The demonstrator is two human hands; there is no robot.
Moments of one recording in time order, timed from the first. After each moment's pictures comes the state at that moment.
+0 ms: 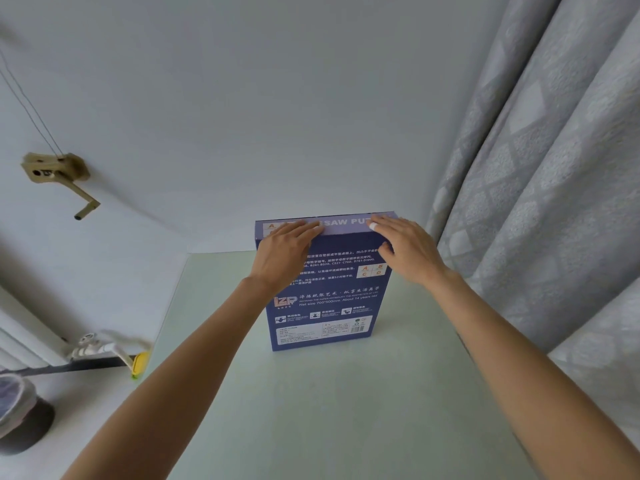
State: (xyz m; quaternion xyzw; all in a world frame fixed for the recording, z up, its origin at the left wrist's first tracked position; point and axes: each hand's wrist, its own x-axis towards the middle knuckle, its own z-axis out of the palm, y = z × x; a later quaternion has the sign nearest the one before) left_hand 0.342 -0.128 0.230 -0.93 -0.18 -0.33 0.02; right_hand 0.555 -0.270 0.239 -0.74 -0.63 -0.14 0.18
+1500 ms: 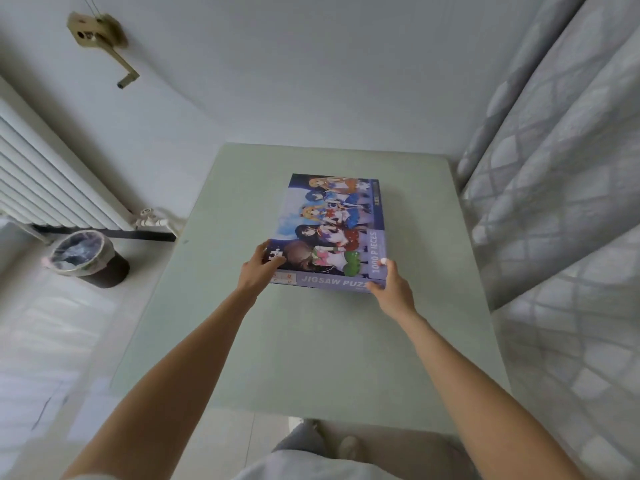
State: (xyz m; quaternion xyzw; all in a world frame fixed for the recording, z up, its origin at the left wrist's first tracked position) left_hand 0.224 -0.275 0.077 -0.57 -0.59 -0.18 -0.54; right_hand 0.453 -0.414 0.050 -0.83 -0.41 0.26 0.26
